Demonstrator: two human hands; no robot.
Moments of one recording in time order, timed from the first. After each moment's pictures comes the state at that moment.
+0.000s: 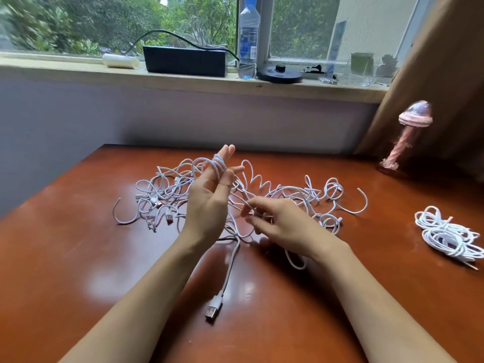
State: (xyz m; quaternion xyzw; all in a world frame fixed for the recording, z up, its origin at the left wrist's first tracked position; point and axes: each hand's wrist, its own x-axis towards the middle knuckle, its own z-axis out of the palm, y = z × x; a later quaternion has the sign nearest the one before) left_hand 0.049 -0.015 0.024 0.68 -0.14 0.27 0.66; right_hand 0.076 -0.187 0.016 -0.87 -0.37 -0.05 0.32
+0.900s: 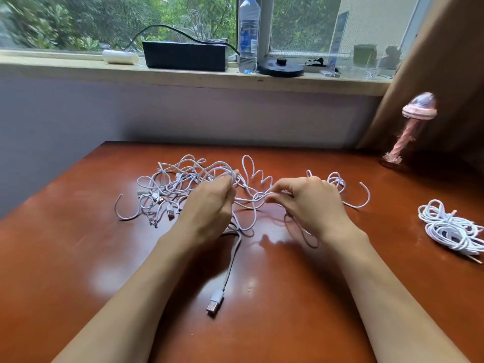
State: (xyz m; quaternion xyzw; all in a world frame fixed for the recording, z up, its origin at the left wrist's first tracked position) left_hand 0.059 0.012 0.004 0.90 -0.17 0.28 0.28; right_hand 0.077 -0.208 0.039 -0.94 -0.20 -0.22 0.15
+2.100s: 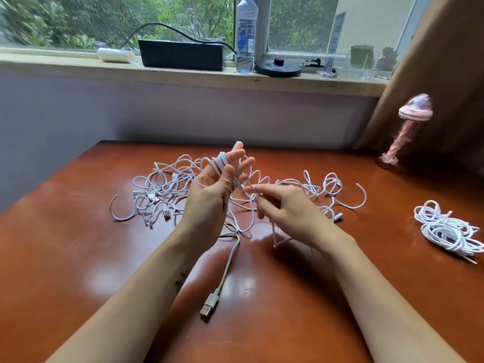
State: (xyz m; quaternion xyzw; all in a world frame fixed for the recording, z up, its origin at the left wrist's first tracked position) left_hand 0.042 -0.024 0.032 0.52 -0.16 0.13 0.83; right_hand 0.079 -0.194 0.022 -0.86 -0.31 -0.07 0.40
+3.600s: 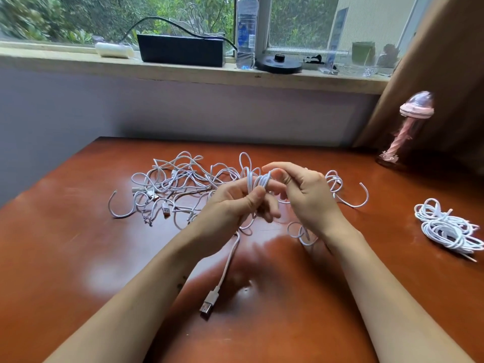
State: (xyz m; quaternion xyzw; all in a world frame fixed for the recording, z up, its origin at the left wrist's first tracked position) left_hand 0.029 -0.032 0.026 0.61 -0.26 -0.01 0.75; right_hand 0.085 -0.208 0.032 -0.82 -0.29 -0.22 0.43
